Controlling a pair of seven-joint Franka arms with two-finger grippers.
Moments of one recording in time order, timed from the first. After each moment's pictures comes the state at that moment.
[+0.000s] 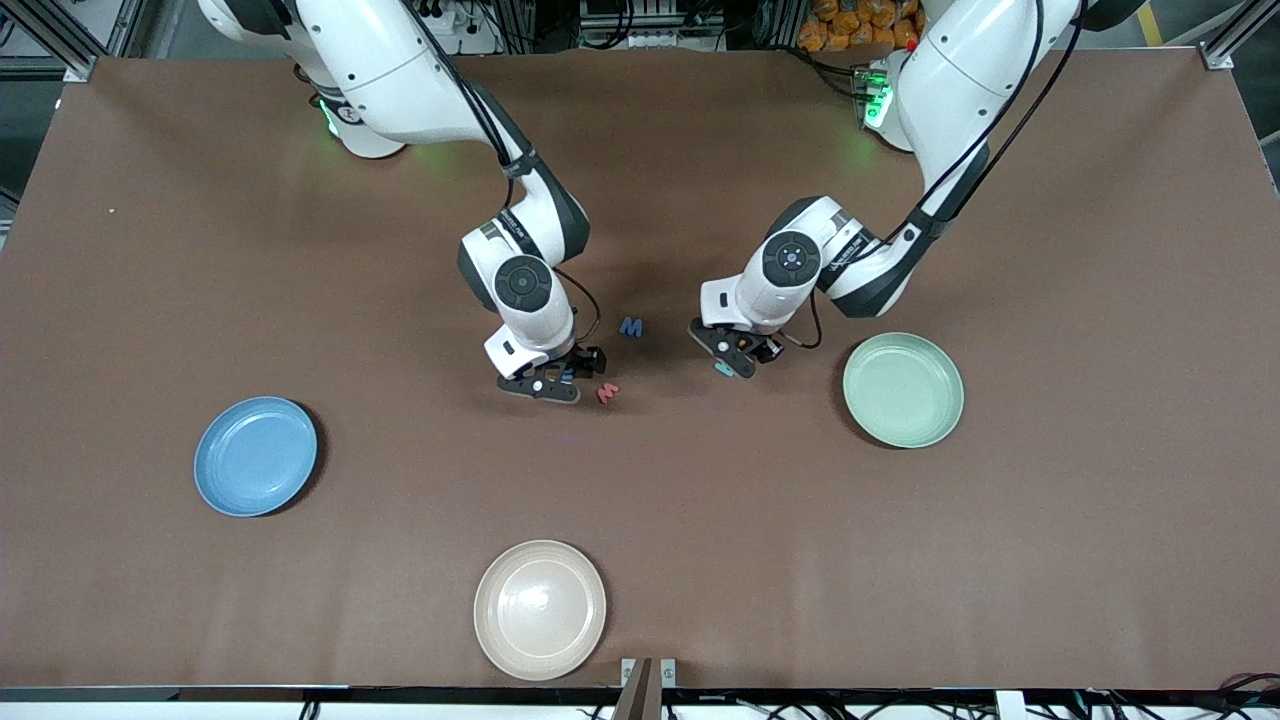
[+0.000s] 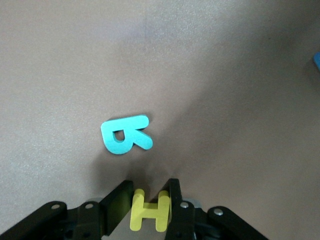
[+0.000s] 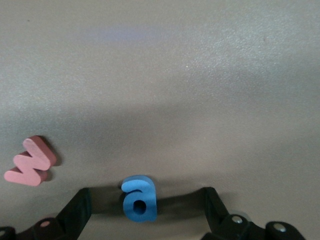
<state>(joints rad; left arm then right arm) -0.21 0.59 -0.43 -2.04 0.24 2.55 -0.04 0.69 0.66 -0.05 -1.84 0.08 2.48 0.77</state>
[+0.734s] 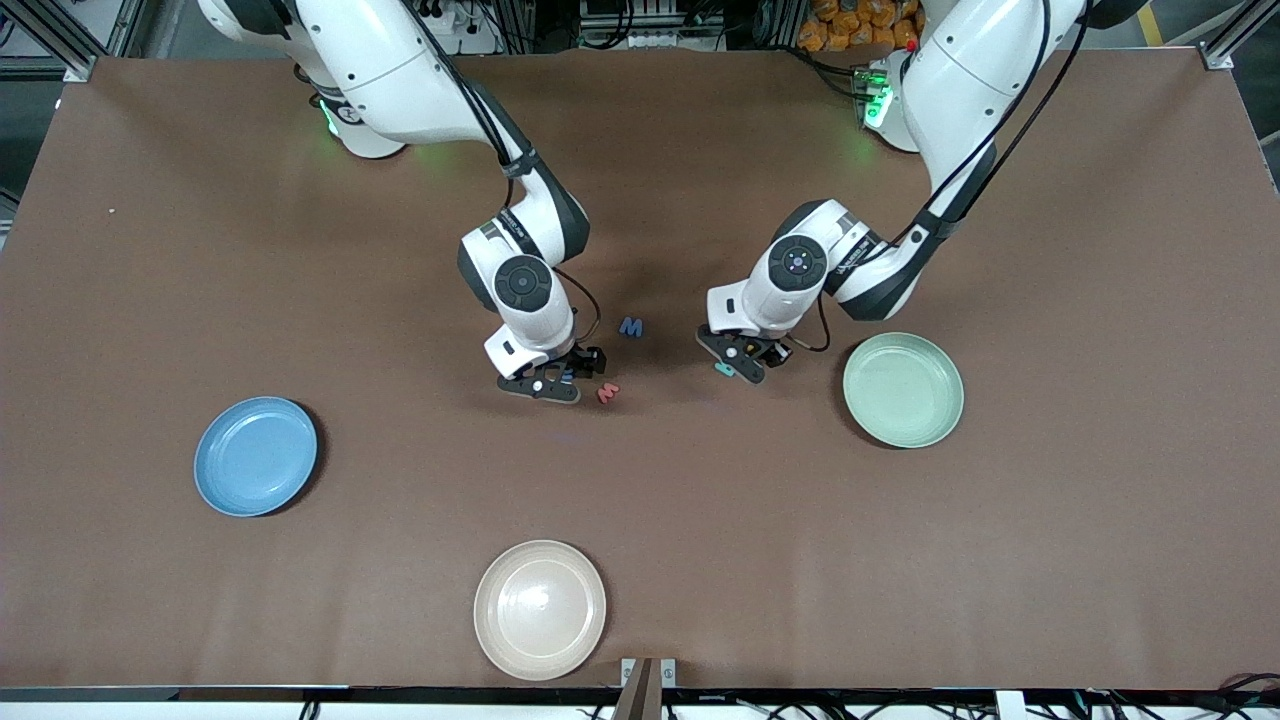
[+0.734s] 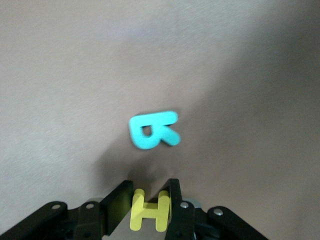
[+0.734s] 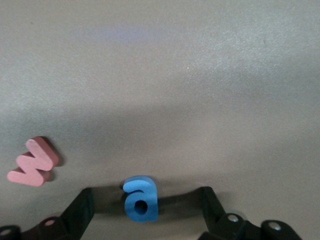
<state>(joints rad) -0.21 0.58 -0.41 -2.03 0.25 2.51 -0.06 0.69 0.66 -0.05 -1.83 0.08 2.49 0.77</state>
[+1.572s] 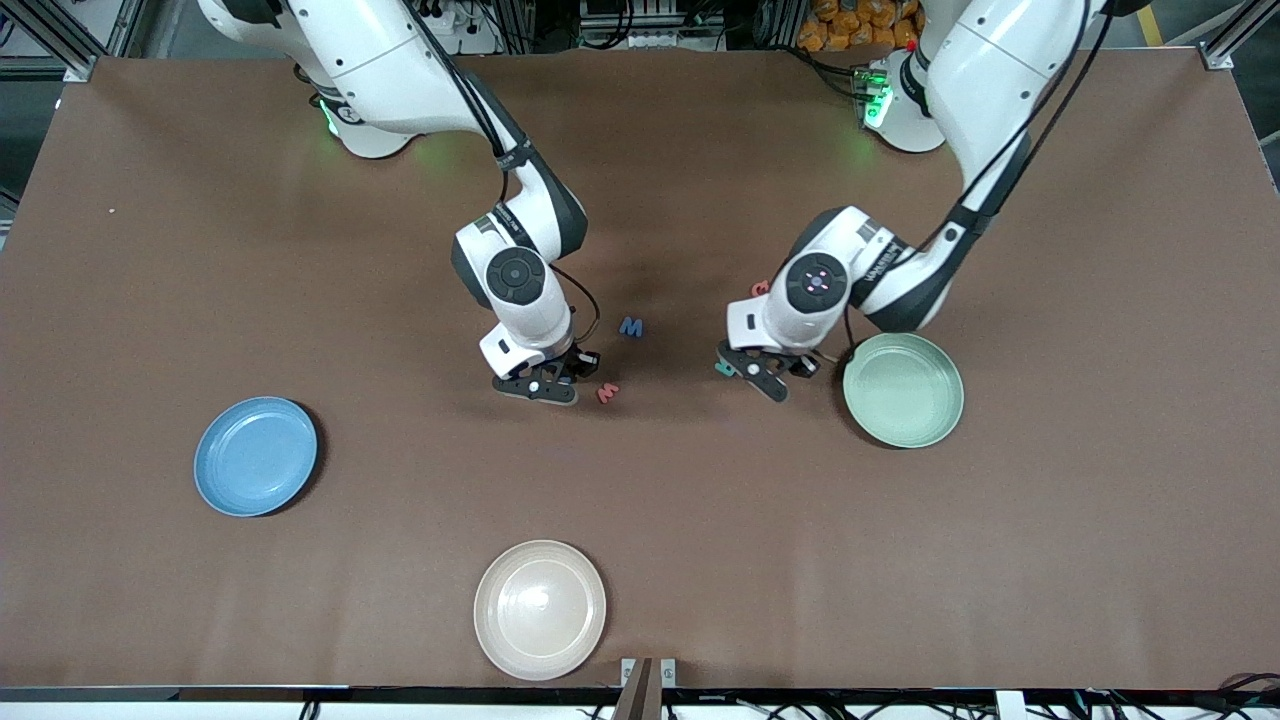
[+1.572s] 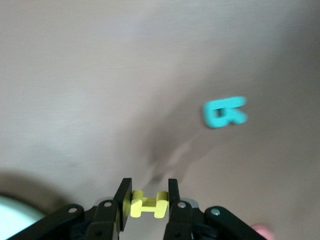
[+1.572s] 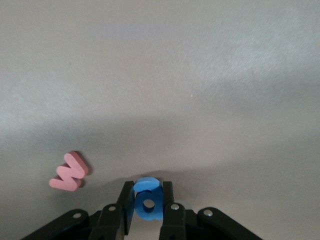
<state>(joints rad) -0.11 0.54 -0.41 -1.92 0.25 2.31 0.13 0.69 0.61 -0.07 -1.83 0.08 2.49 0.78</state>
